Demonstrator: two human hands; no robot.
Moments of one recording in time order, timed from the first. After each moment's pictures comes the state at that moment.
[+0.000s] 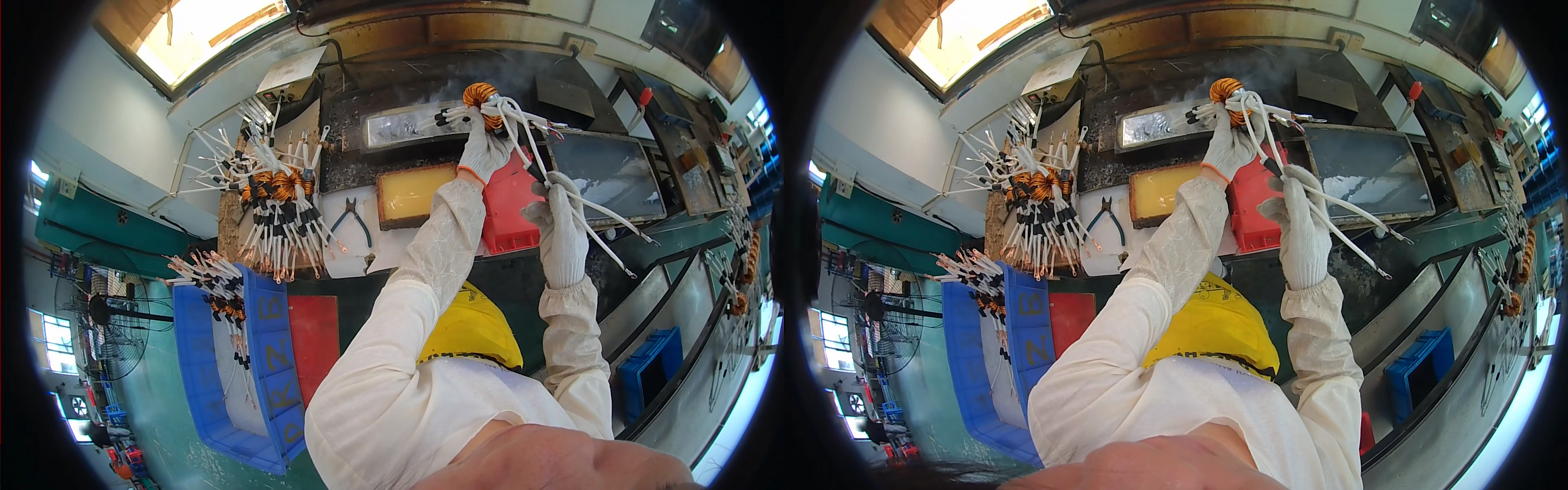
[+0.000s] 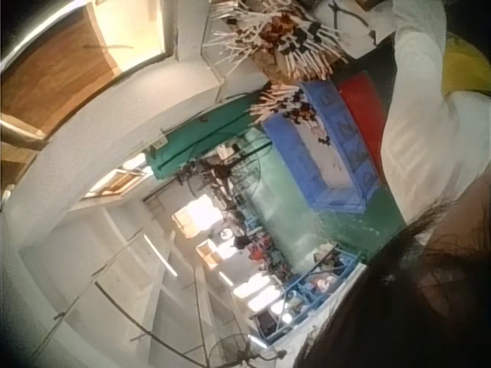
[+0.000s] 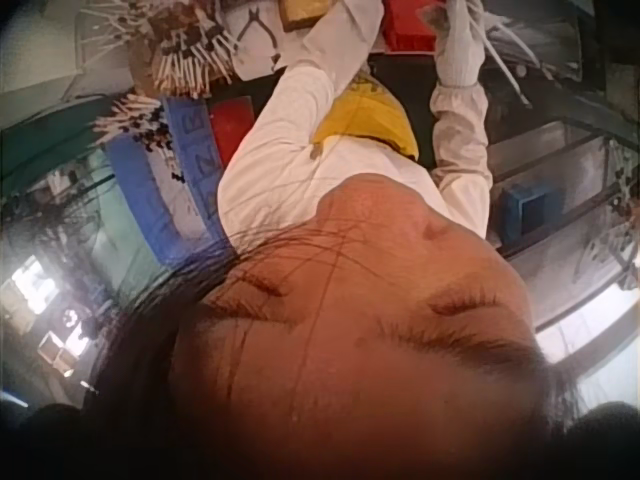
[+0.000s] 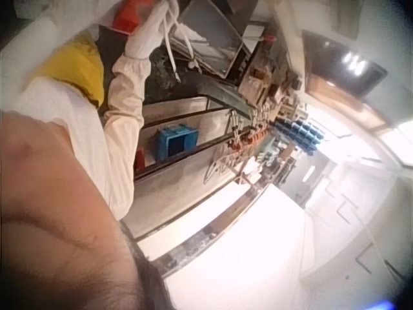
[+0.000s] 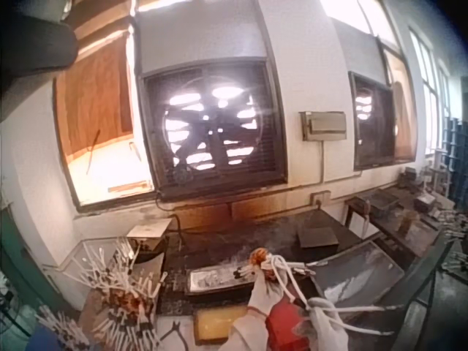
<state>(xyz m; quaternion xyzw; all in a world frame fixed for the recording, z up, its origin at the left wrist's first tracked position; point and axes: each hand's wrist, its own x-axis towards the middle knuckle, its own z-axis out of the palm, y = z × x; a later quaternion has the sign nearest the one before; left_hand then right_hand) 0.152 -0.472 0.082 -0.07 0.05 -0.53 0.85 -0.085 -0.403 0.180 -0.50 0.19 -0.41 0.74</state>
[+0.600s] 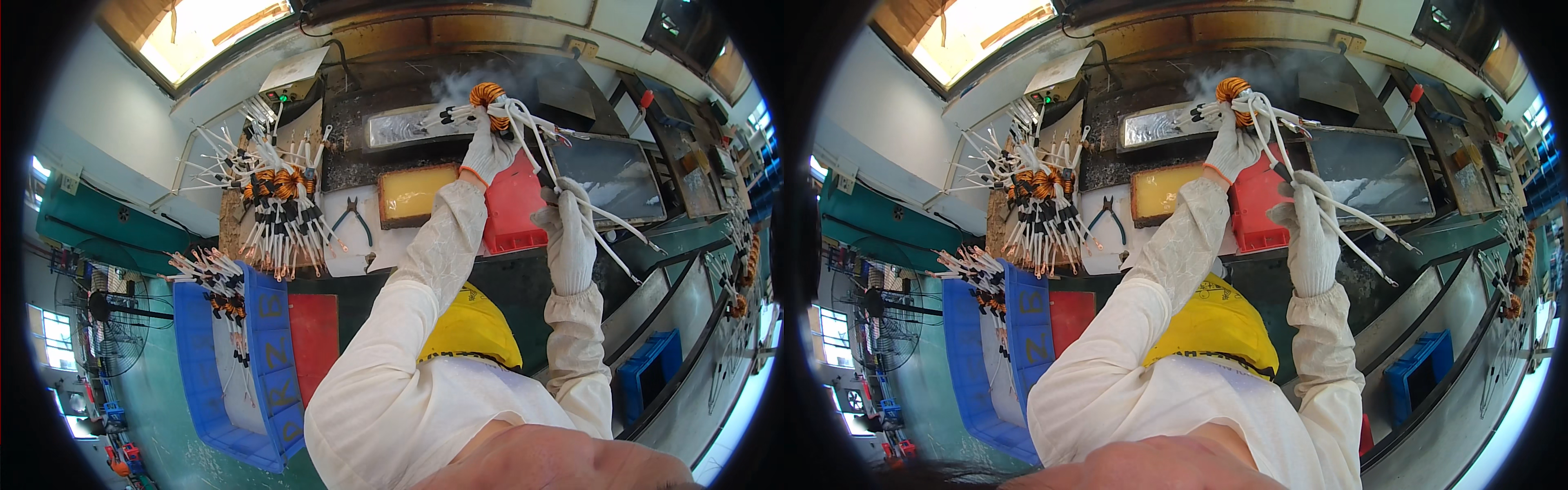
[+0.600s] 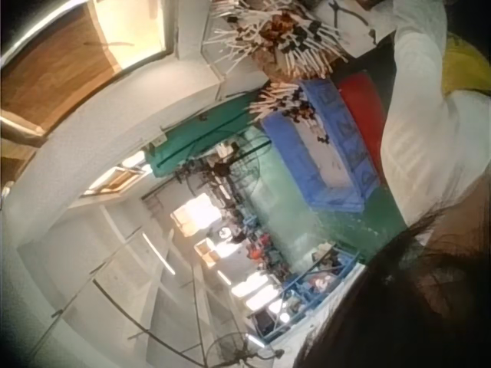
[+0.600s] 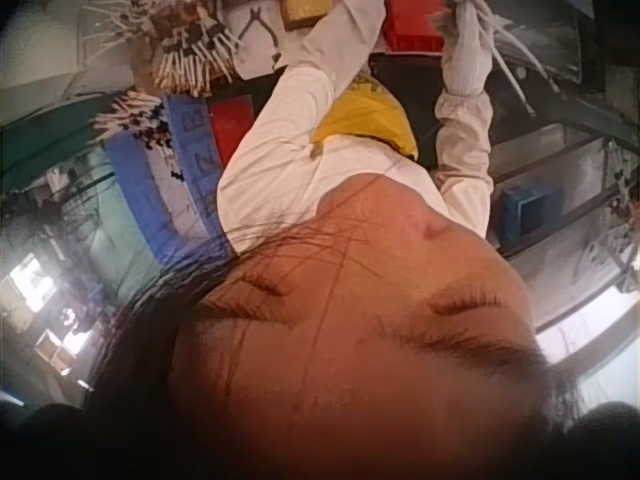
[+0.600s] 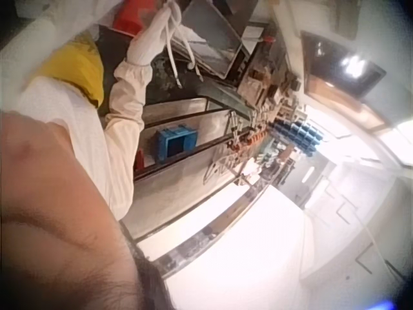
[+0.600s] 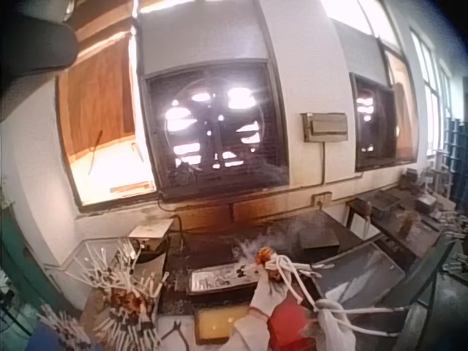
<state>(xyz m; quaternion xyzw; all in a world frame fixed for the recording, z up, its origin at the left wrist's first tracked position) 0.143 -0.467 0.092 -0.03 0.02 -0.53 0.85 -0.100 -0.403 0.184 -0.50 0.19 -0.41 0.74</state>
